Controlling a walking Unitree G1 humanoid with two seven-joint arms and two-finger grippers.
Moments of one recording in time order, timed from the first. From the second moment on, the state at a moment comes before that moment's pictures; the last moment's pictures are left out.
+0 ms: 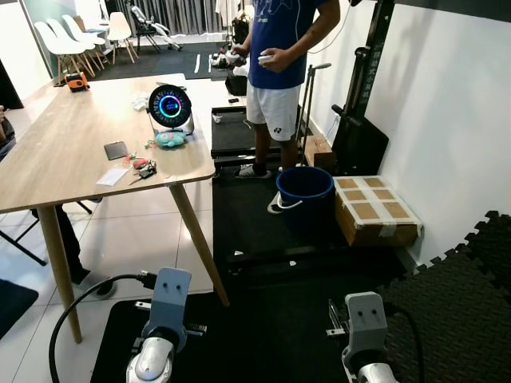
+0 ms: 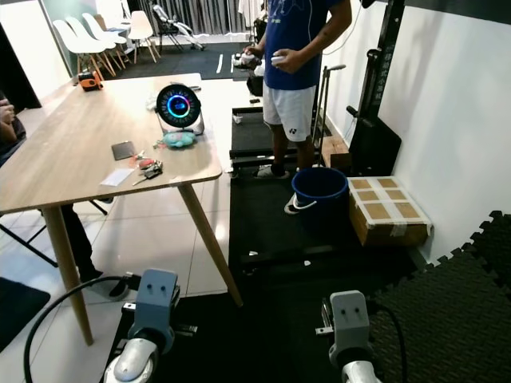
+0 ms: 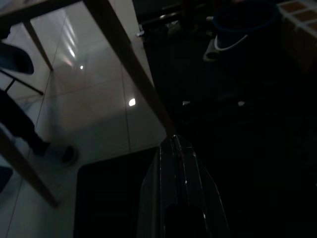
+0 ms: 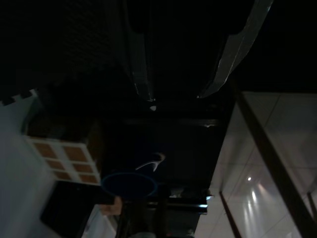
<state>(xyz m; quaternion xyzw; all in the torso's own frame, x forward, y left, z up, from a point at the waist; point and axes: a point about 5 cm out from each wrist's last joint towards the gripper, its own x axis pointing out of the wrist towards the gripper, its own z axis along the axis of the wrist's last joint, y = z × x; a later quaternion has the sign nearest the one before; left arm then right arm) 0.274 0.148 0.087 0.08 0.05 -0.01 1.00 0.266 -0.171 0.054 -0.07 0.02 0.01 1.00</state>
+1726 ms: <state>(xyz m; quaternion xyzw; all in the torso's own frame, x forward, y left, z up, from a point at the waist) 0.277 0.162 0.113 0.05 0.01 0.00 1.00 0.279 -0.146 0.121 -0.13 -0.13 0.07 0.98</state>
